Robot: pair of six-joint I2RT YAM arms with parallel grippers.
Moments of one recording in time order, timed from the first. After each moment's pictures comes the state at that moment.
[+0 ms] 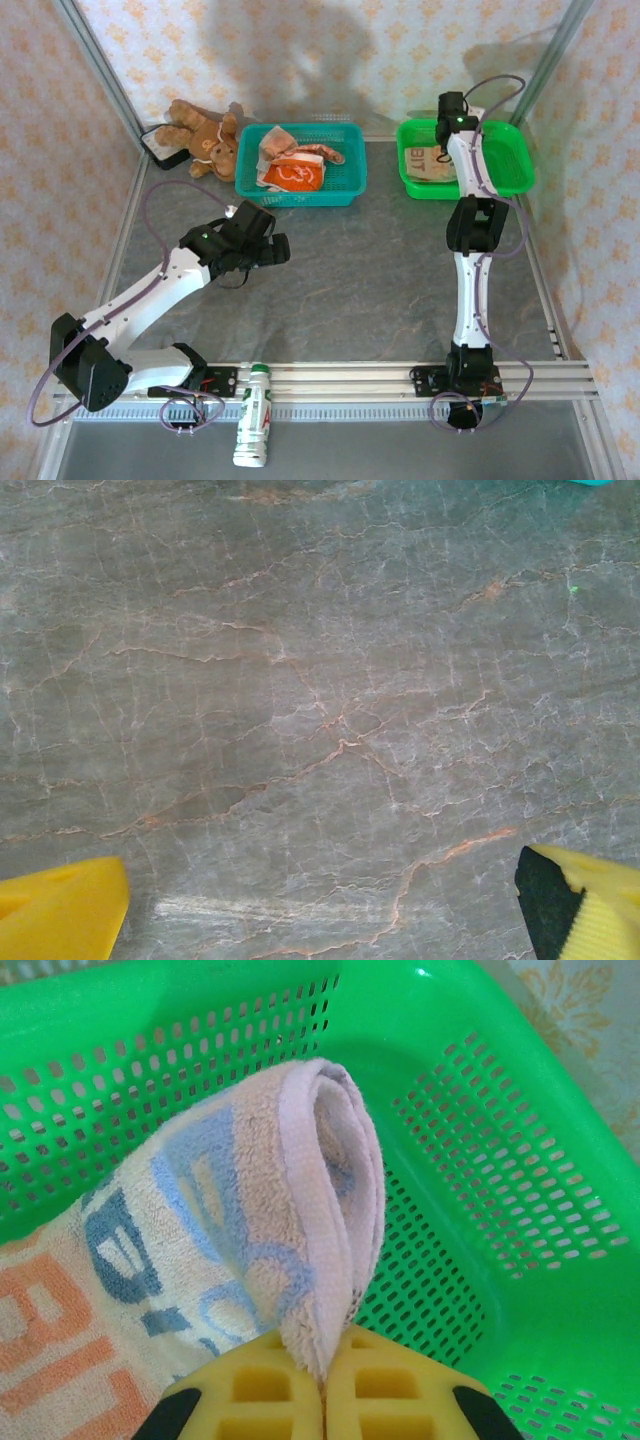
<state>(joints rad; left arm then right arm) -0.58 1.23 1.06 -0.91 -0.19 -0.75 -0.01 2.57 2.60 -1.00 0.63 0.31</state>
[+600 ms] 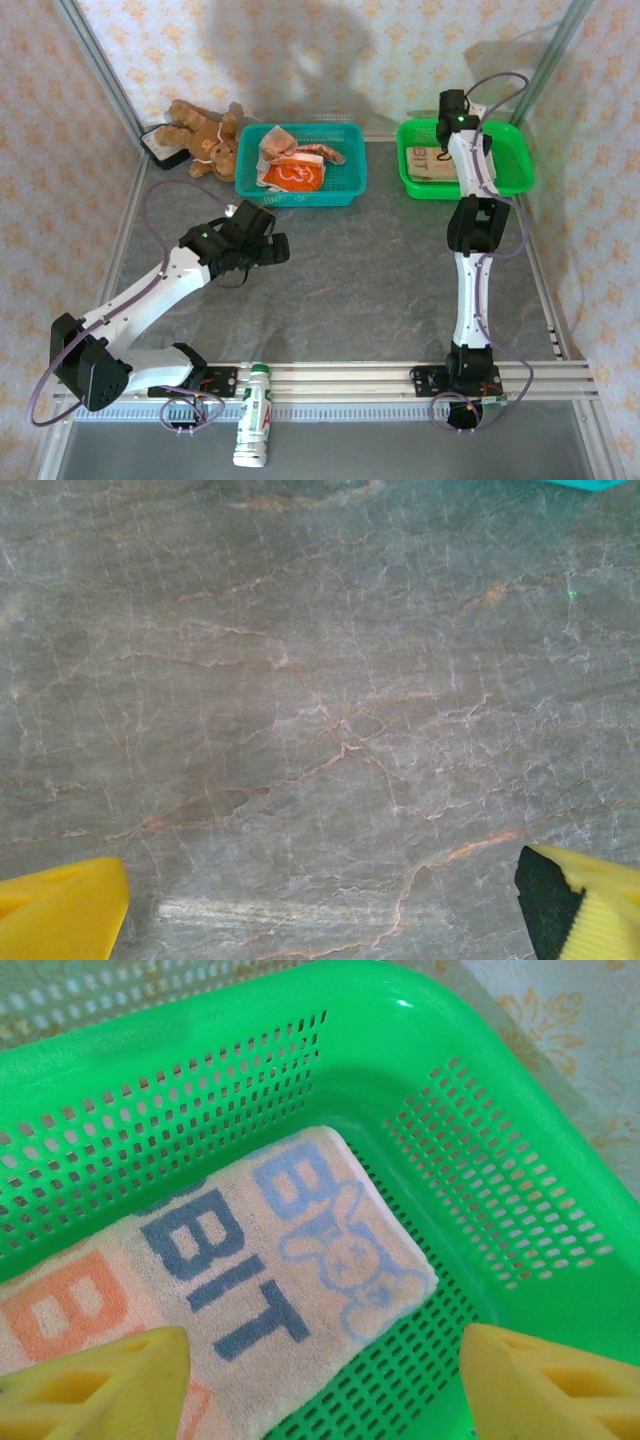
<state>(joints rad) -0.57 1.23 1.07 -0.91 -0.20 -0.74 -0.01 2.53 2.56 -0.97 0.63 0.33</state>
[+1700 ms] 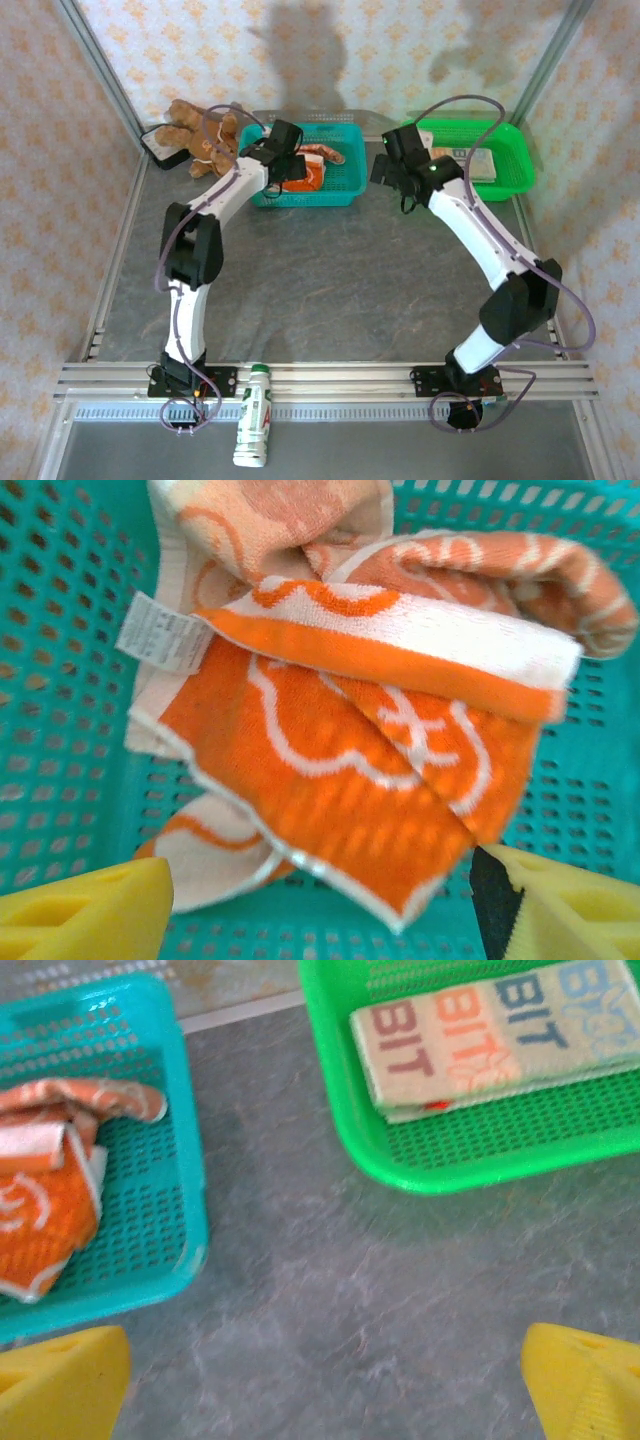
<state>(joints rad) -0.34 2.18 1.92 -0.68 -0.26 -0.48 0.46 1.57 1.57 -0.88 0.39 0.56</state>
